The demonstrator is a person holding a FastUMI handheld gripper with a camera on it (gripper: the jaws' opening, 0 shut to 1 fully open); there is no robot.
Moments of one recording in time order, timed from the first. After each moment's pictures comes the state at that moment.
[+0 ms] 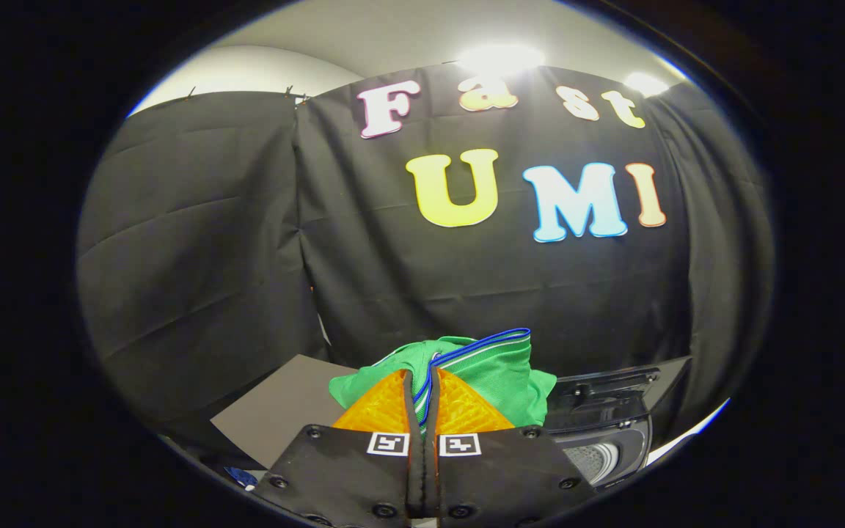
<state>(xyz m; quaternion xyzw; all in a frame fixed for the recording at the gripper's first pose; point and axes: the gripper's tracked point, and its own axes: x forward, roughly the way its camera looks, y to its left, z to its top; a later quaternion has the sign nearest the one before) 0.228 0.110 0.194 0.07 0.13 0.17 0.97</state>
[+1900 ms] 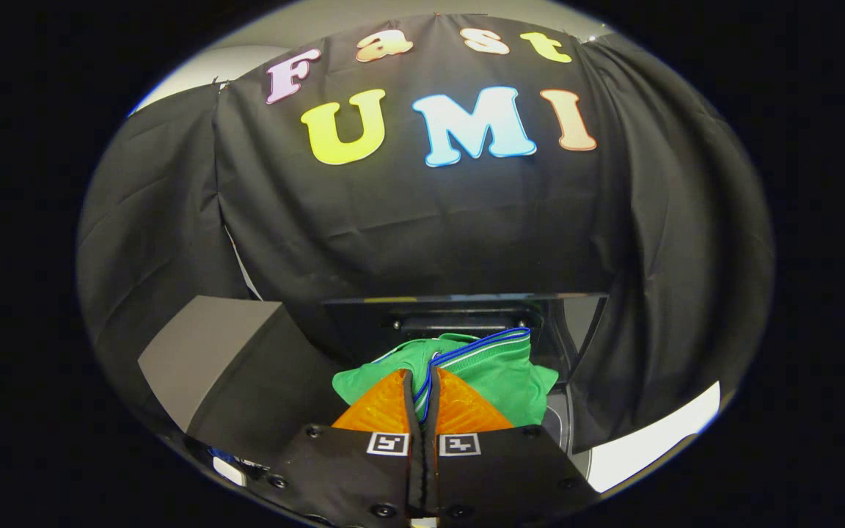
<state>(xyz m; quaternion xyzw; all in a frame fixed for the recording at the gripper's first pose) 0.268 -0.121 0.023 0.08 0.26 0.13 0.95</state>
